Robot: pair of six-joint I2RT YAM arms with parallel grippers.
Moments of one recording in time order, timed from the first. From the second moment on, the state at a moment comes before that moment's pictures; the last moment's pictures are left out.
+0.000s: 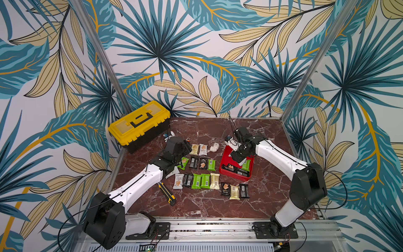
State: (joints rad) left arm -0.46 1.29 0.88 -0.15 -0.20 -0.89; right arm 0.45 1.64 1.33 -0.88 0.06 -0.28
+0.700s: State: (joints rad) left arm -0.46 1.09 0.80 -0.24 -0.27 -0.91; right arm 1.02 1.52 1.09 -0.82 0.05 0.06
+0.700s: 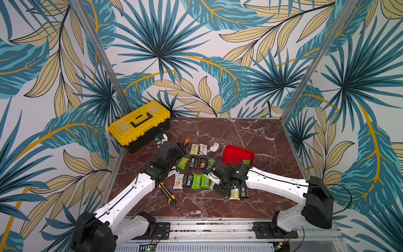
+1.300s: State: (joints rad) left arm -0.46 1.01 0.76 -0.31 -0.30 -0.92; right arm 1.11 1.69 1.02 -0.64 0.09 0.19
